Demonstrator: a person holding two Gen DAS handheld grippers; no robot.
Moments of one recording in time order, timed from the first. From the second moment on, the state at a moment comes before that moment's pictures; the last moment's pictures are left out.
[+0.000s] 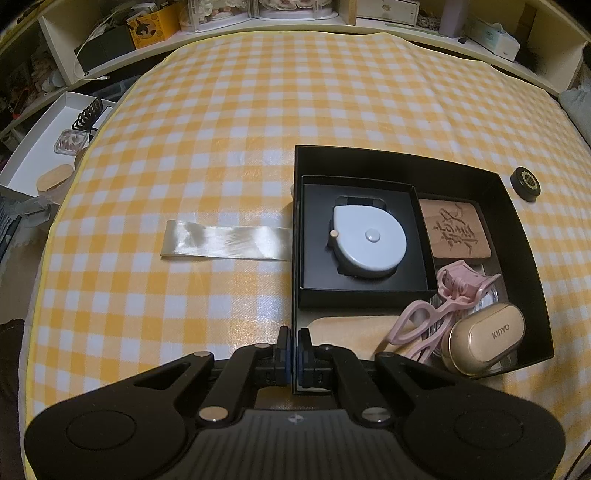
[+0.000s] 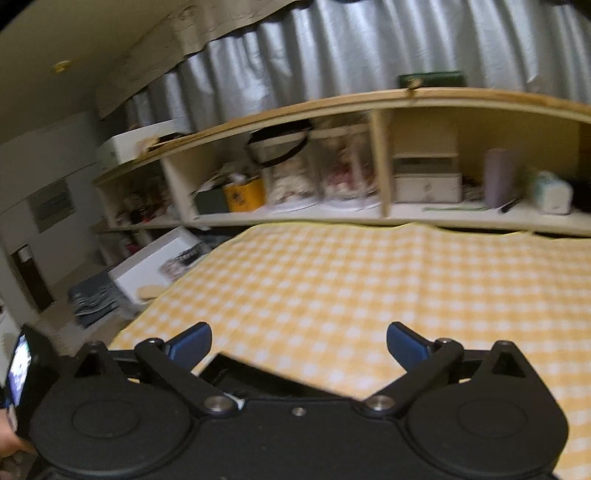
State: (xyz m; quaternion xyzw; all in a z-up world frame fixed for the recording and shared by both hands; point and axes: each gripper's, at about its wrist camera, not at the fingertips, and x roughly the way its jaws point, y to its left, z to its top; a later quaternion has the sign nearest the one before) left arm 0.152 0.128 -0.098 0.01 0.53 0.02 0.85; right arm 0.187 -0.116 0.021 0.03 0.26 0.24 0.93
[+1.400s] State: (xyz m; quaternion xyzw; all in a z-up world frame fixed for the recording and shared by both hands) left arm 0.156 0.130 -0.110 0.02 0.54 0.02 0.84; right arm 0.285 -0.215 -0.152 -0.01 0.35 0.12 0.93
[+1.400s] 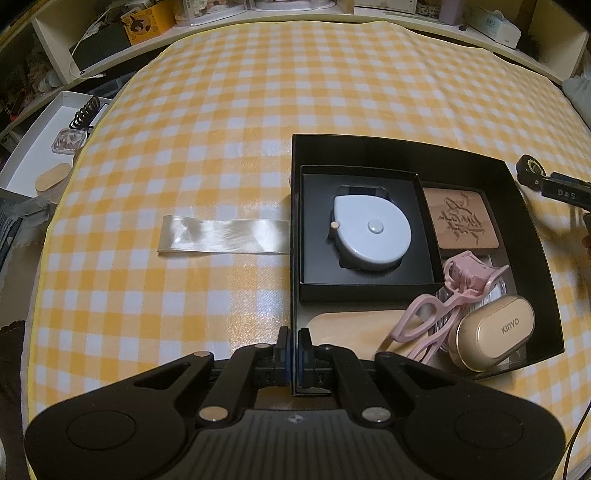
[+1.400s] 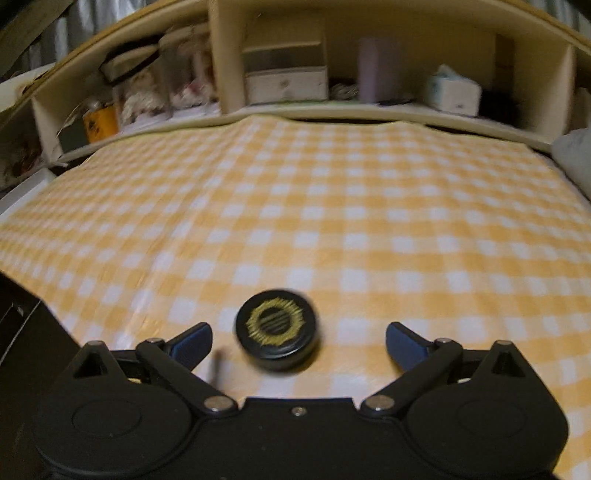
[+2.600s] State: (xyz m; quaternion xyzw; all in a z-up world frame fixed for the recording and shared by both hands) left arm 0.158 0.129 -0.111 0.02 0.54 0.02 0.84; right arm 0.225 -0.144 -0.030 0.01 0.25 0.25 0.93
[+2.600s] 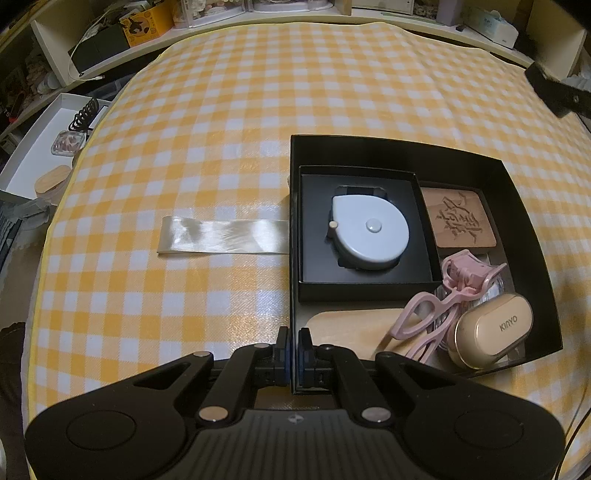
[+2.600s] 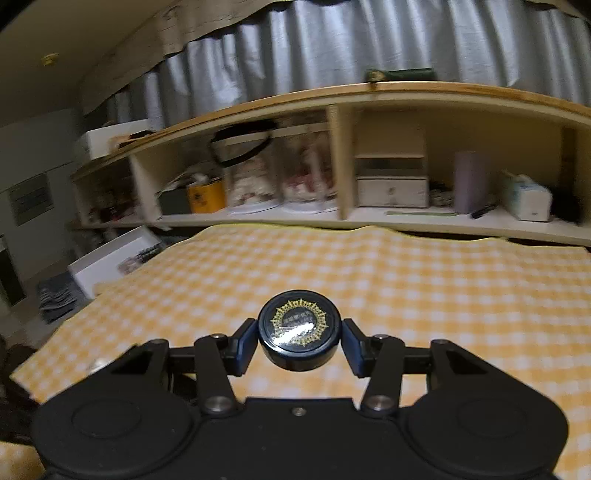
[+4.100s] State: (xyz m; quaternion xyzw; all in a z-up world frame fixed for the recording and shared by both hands) left arm 0.160 0.127 -0.108 0.03 0.54 0.02 0.84; right arm 0.208 -0.058 -0.098 -0.10 0.38 0.33 0.86
